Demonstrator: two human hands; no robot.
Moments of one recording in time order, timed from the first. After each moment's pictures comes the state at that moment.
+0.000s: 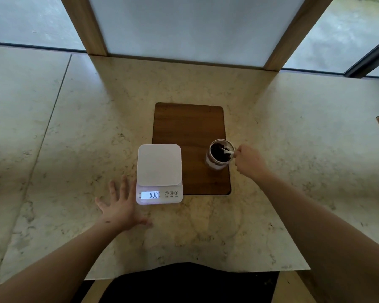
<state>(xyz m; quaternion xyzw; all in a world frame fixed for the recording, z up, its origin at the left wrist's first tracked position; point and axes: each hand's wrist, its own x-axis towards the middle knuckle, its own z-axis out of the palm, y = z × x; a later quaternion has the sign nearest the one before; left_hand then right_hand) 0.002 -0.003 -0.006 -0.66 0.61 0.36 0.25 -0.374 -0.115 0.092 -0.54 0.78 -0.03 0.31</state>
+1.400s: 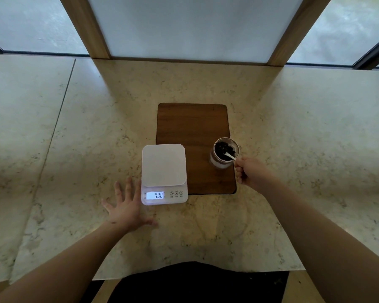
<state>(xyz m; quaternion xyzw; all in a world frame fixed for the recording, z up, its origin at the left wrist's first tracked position) 0.000 -0.003 -0.004 -0.66 0.61 0.35 0.25 -0.367 -0.088 0.079 -0.19 0.73 -0.25 0.61</state>
